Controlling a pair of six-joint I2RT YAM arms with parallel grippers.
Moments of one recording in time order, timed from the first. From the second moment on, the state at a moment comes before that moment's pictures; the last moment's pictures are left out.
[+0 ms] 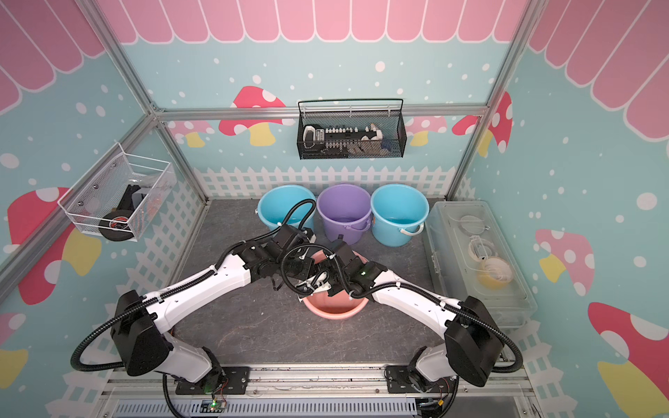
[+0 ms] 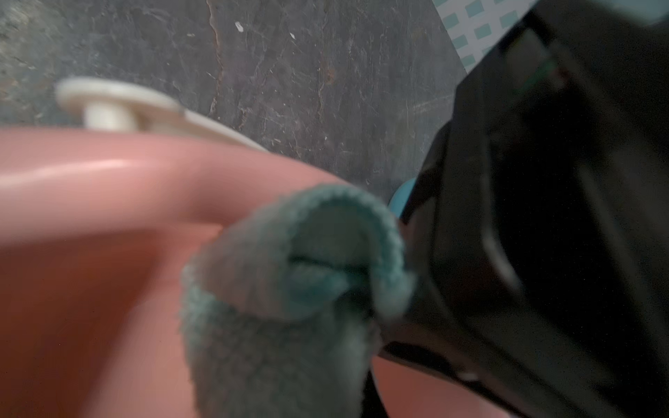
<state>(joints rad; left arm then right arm) -0.76 1.53 1.29 -0.73 0.04 -0.39 0.81 1.41 1.01 -0.32 -0.12 -1.30</state>
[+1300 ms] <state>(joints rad) -0.77 1.53 1.29 -0.74 0.06 -0.39 0.77 1.27 1.31 -1.28 0.10 -1.43</state>
